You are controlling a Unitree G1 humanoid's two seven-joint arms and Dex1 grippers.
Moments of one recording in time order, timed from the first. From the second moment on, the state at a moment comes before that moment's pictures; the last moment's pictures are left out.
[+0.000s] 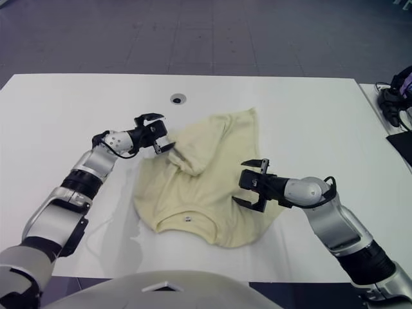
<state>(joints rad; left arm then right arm) -0.72 0.39 -0.37 0.81 0.28 -0.19 -0.56 0.00 -0.93 0.32 -0.43 -0.06 0.36 0.82</state>
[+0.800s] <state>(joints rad) -1.09 0.40 -0.68 1.36 0.76 -0.39 -0.22 -0.16 -1.00 0.33 -0.26 -0.20 0.12 0.96</state>
